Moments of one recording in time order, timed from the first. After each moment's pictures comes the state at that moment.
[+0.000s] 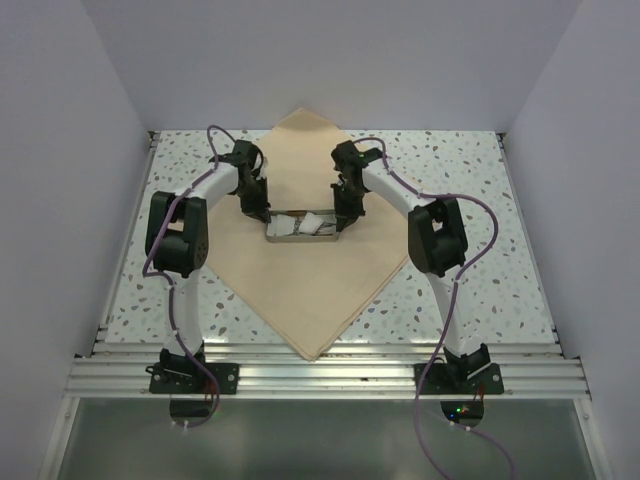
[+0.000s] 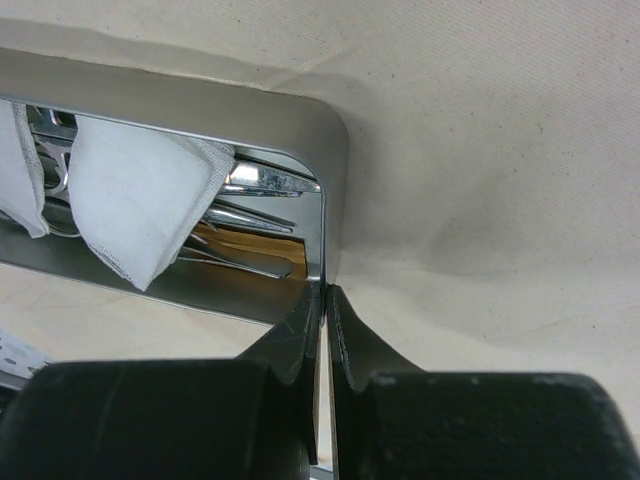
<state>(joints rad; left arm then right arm) -0.20 2.16 1.67 -0.76 0.21 -0.33 0.49 2.35 2.05 -1.05 -0.15 0.46</state>
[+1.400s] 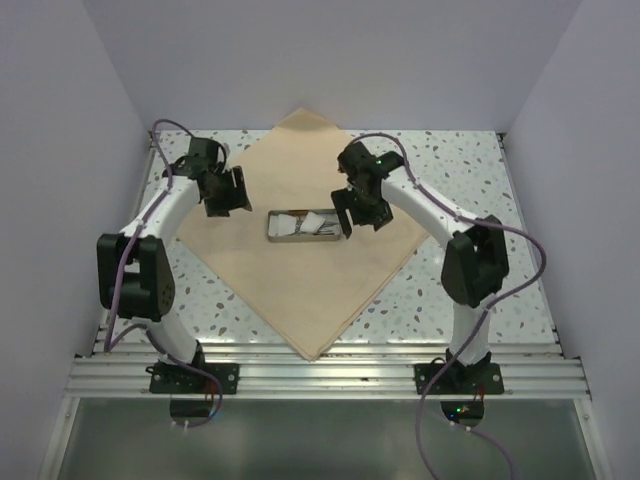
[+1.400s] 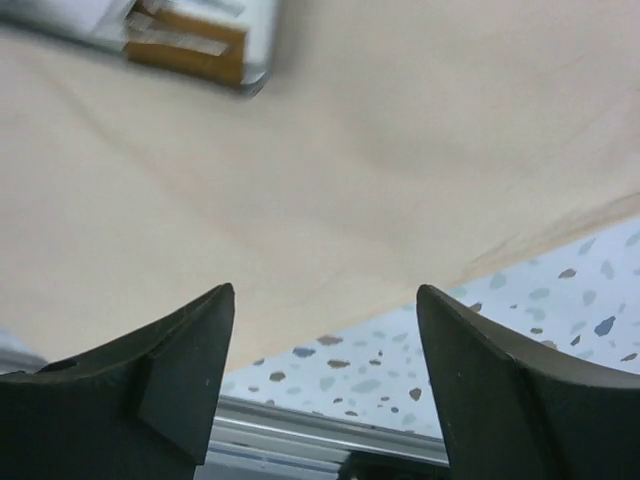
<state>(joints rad) -0.10 1.78 1.41 -0.69 0.15 -0.34 0.53 2.02 1.82 -1.11 0.05 0.28</state>
